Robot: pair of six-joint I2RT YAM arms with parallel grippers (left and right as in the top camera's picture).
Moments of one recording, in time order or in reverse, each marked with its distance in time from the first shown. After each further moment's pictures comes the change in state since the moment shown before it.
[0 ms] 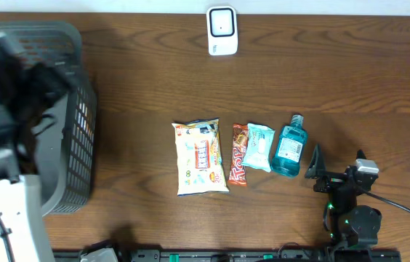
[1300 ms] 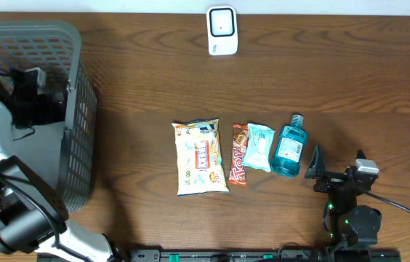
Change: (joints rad) left arm 0.203 0.623 -0.011 -0.064 0.196 0.880; right arm 0.000 0.000 0.000 0.000 0.000 0.000
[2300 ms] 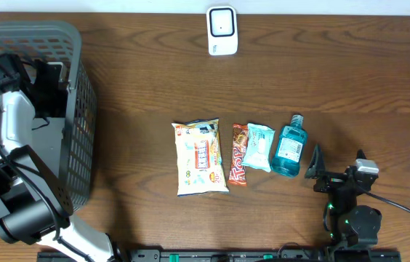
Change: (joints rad) left arm -0.108 0.032 -0.055 0.179 -0.137 0.042; right arm 0.000 0.000 0.000 0.000 0.000 0.000
